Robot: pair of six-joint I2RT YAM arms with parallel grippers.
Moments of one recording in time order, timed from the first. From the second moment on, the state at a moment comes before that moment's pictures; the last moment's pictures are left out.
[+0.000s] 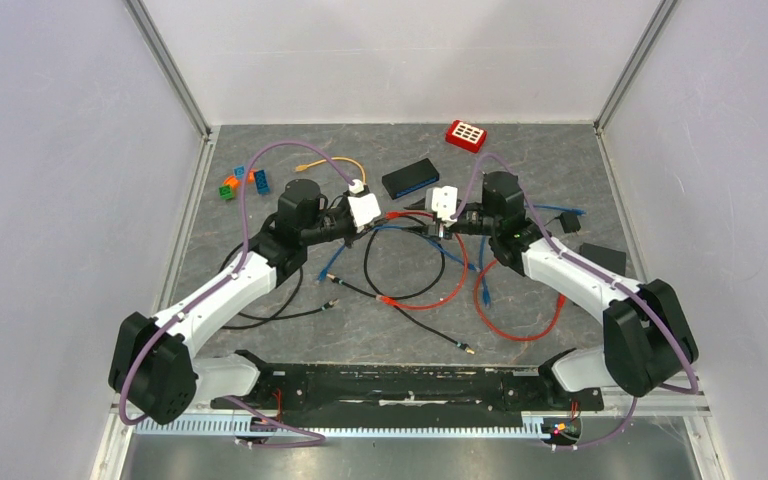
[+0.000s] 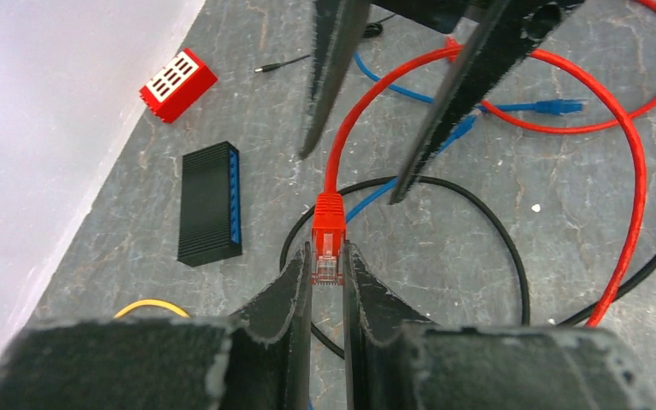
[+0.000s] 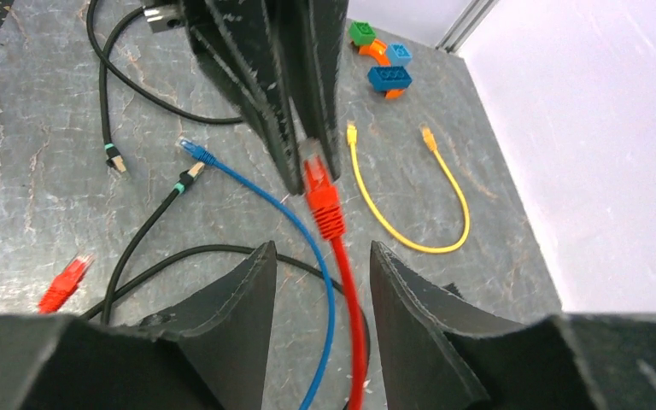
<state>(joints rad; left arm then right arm) -0.53 1.23 0.86 0.08 0.58 0.54 0.48 1.39 0.85 0.34 -0.88 -0.61</state>
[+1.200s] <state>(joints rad) -0.52 1.24 0.86 0.10 0.50 0.34 0.51 1.48 0.95 0.20 -0.75 -0.69</state>
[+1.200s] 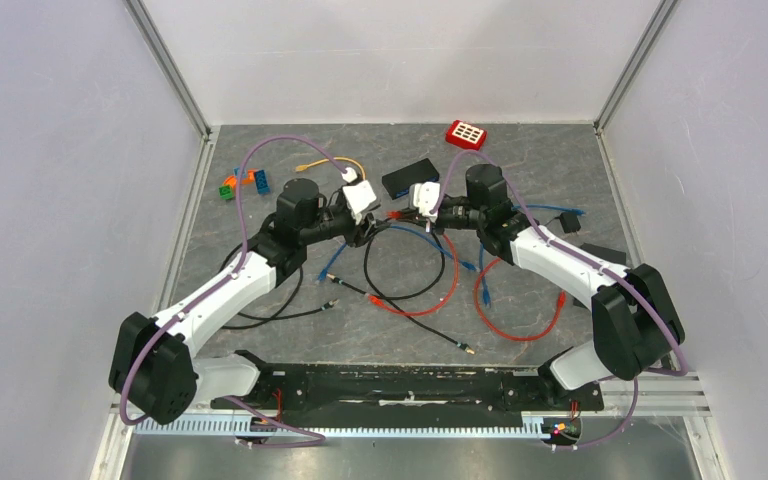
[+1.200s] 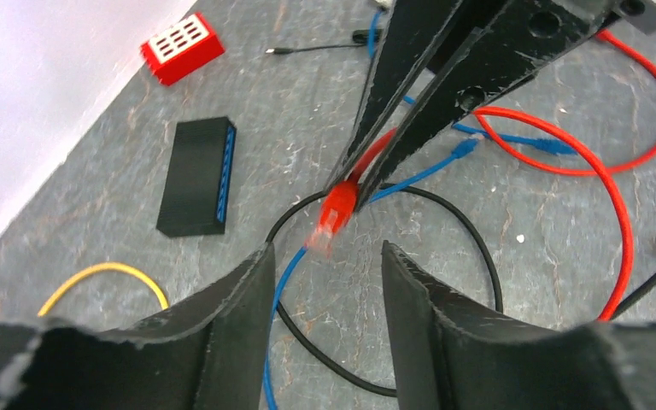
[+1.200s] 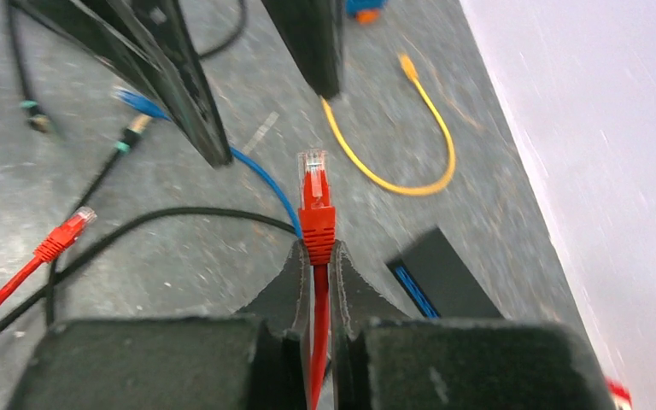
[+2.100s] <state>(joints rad) -0.32 2.18 1.71 -0.08 0.17 -0.42 0.36 1.96 1.26 0.02 -0.06 -0.41</state>
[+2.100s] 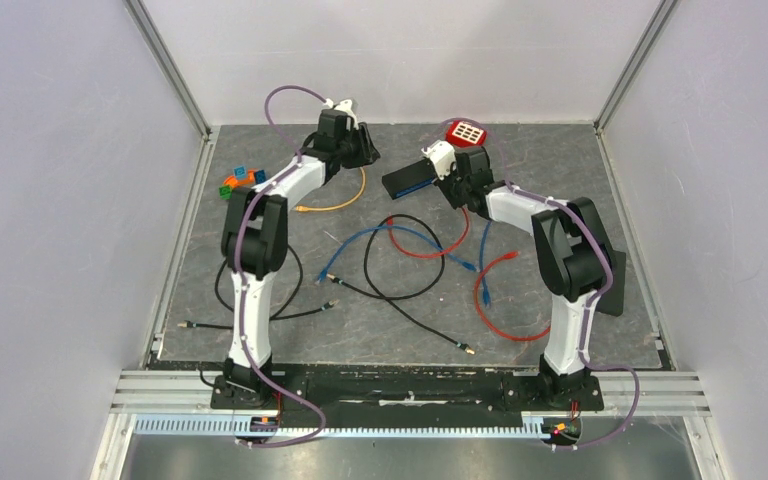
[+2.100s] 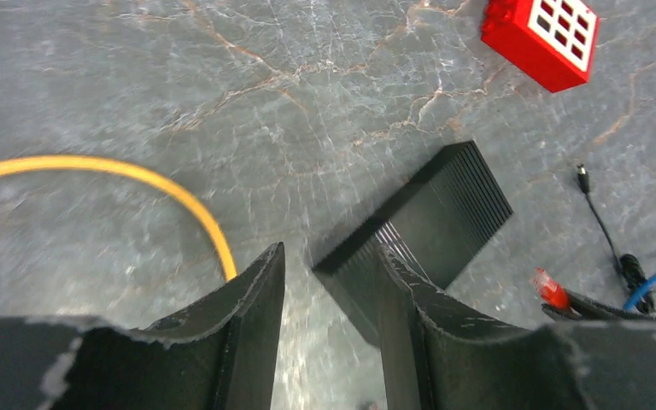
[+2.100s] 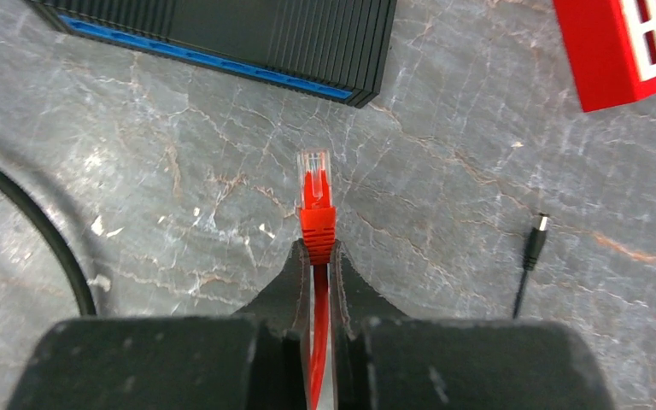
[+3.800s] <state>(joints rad) -0.38 2.28 1.62 0.02 0.35 -0.43 0.49 2.05 1.26 0.07 -0.03 -0.26</state>
